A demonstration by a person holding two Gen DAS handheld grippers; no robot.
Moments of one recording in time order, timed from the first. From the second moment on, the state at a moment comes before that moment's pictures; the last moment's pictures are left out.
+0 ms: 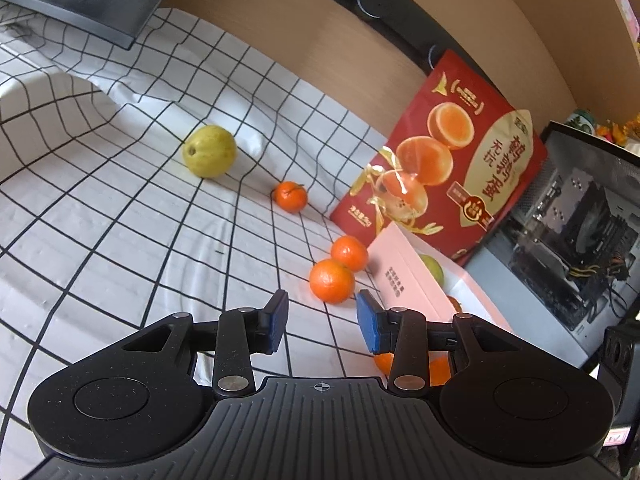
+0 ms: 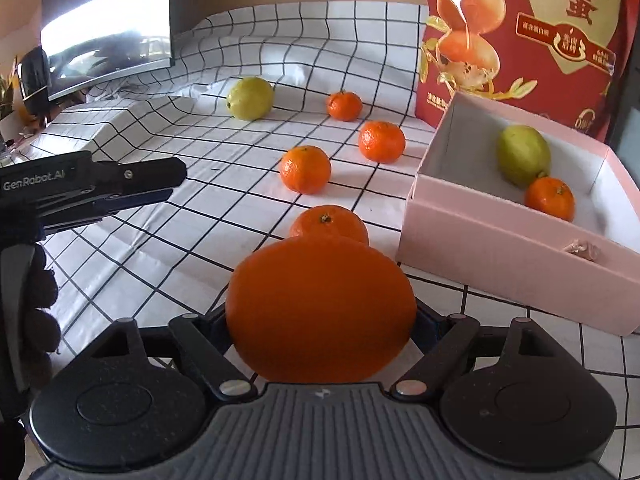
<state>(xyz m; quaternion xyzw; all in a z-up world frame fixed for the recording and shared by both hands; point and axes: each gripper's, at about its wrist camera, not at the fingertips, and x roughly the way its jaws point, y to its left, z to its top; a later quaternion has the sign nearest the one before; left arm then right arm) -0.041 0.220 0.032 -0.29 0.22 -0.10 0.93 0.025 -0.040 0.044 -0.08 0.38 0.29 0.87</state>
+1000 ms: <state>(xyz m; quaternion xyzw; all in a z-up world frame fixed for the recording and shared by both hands) -0.001 0.099 0.053 -0.02 0.27 -0.16 0.95 0.032 -0.145 0.030 -0.05 0.38 0.19 0.90</state>
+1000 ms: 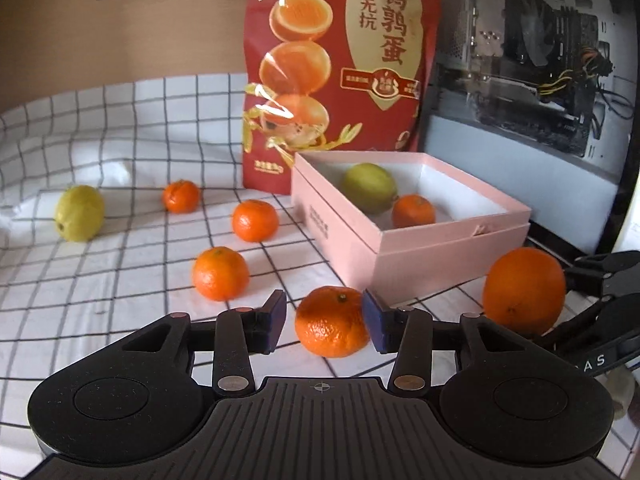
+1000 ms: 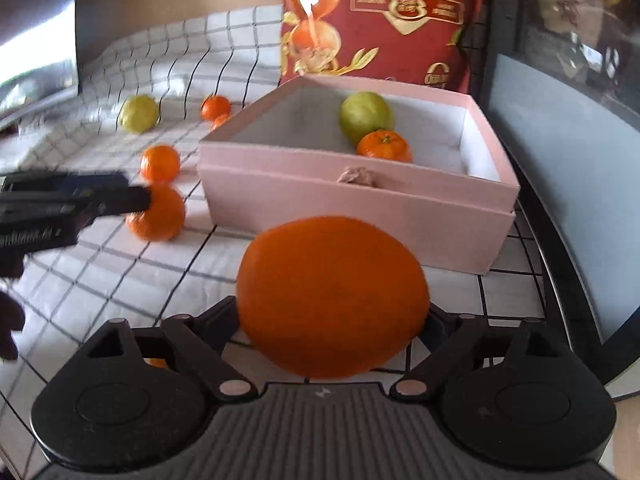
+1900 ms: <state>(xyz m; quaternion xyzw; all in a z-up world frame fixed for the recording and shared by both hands) -0.031 0.151 0.037 -0.16 0.30 -0.20 0.92 0.013 -0.165 0.051 -0.04 0.34 0.19 0.92</state>
